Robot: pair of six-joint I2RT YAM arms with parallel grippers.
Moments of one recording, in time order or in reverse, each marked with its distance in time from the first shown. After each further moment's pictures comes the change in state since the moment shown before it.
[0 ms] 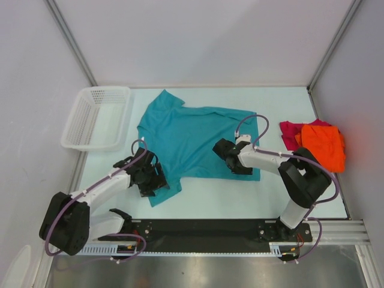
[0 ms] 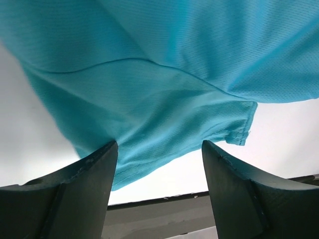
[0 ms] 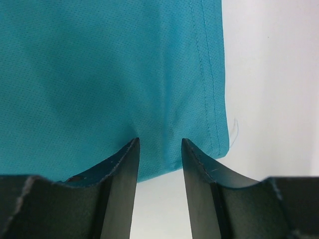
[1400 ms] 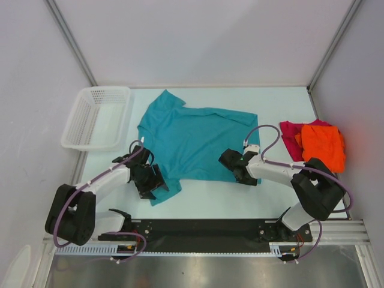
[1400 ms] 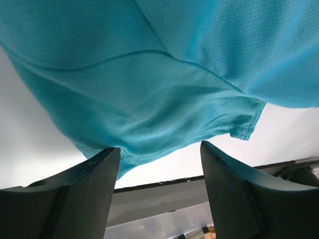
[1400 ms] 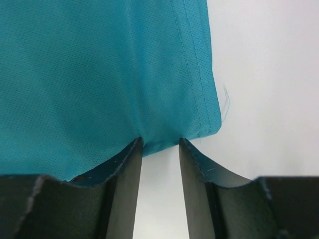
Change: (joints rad) left arm 0.100 0.076 0.014 -0.058 0.122 0.023; right arm 0.043 -0.150 -0.174 -0.003 -0.047 0.145
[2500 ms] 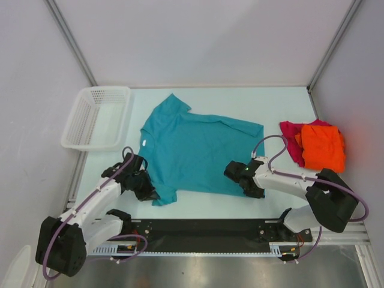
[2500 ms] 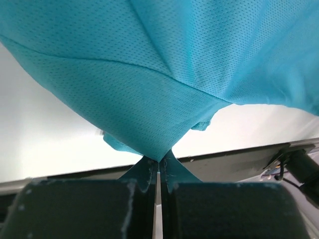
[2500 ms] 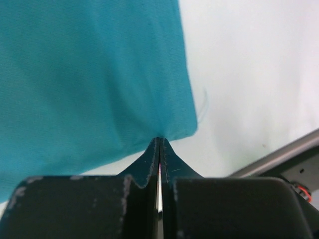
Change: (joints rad) left arm 0.015 -0.261 -0.068 -0.099 0.033 -0.015; right arm 0.075 -0.139 -0.100 -0.188 -0.064 0.144
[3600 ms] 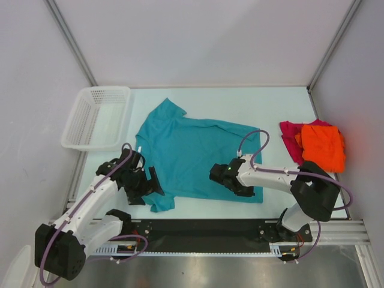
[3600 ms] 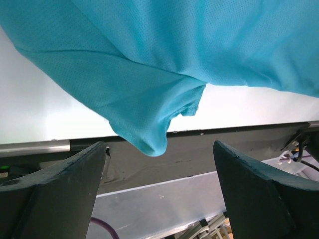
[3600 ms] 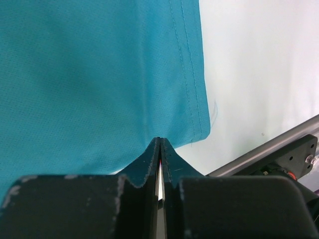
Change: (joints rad) left arm 0.000 -0.052 0.140 -0.256 -0.019 0.114; right arm 0.150 0.148 0.177 -0.155 0.047 0.086
